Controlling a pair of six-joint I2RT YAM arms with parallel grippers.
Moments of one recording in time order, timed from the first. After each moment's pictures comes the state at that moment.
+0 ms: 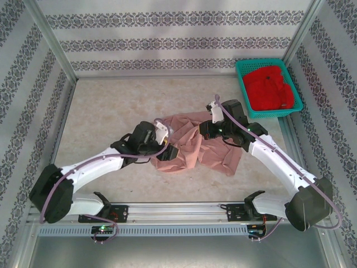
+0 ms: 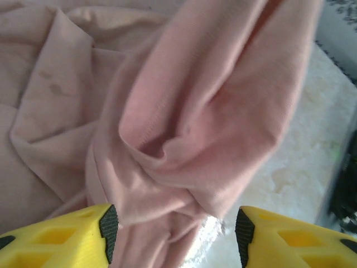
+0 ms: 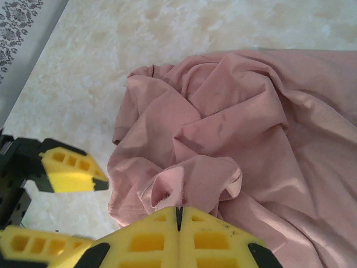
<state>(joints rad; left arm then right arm) -0.66 1.33 0.78 -0.13 0.35 -0.22 0.44 1.22 1.00 -0.53 -0.38 0.32</state>
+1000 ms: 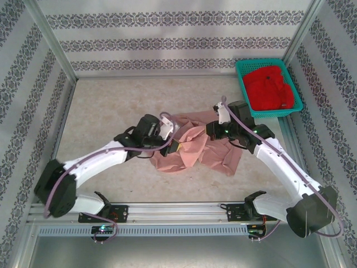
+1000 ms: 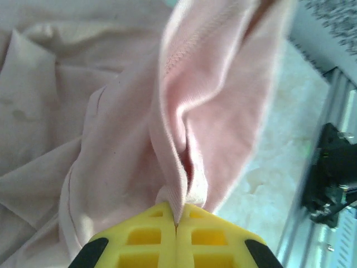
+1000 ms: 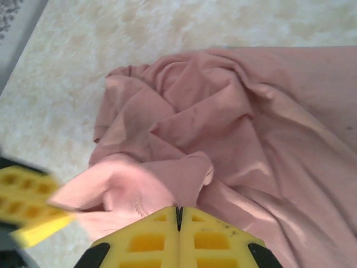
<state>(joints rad) -0.66 1.32 0.87 -0.22 0.46 -0.18 0.37 1.15 0.99 -0.61 -0.34 0.28</state>
